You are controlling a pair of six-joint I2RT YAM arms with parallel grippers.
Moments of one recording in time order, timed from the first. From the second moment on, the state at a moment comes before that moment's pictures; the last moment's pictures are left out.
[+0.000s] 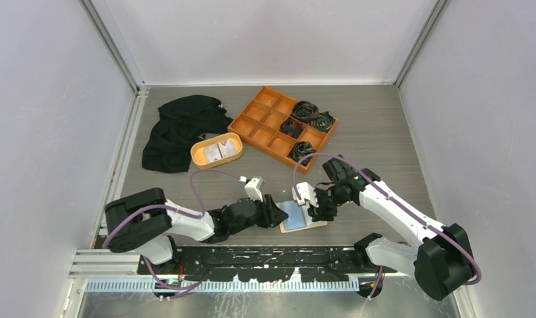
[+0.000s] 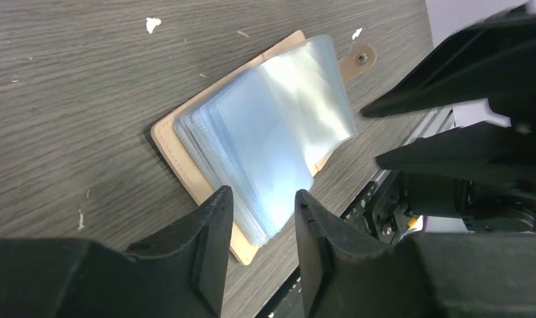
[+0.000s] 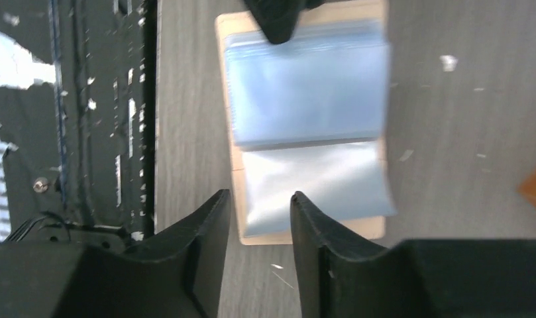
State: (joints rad) left arm -1.18 1.57 0.40 0.77 -0.18 -0.97; right arm 0.49 1.09 0.70 -0.83 -0.62 -1.03
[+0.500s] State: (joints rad) left arm -1.21 1.54 0.39 0.77 -0.25 -0.93; right arm 0.52 1.24 0.67 -0.72 -0.60 -1.07
